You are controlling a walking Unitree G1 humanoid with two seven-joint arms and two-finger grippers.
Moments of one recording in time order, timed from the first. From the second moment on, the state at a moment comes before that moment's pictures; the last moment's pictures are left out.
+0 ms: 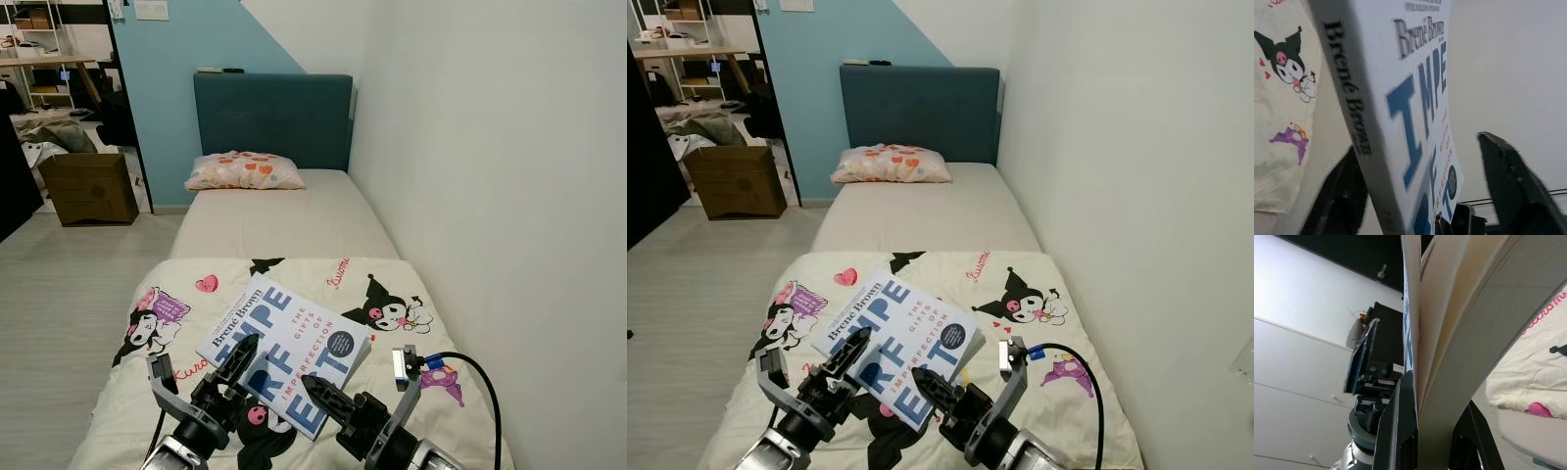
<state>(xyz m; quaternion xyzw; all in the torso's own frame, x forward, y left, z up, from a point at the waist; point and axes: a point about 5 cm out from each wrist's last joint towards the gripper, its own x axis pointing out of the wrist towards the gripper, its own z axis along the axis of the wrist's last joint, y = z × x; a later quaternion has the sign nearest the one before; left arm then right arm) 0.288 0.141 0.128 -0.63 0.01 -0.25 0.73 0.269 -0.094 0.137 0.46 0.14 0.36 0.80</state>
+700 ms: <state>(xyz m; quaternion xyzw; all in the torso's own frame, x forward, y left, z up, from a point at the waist) 0.264 0.156 0.084 -0.42 0.10 -0.14 0.89 0.305 -0.174 0.118 0.23 0.07 0.04 0.97</state>
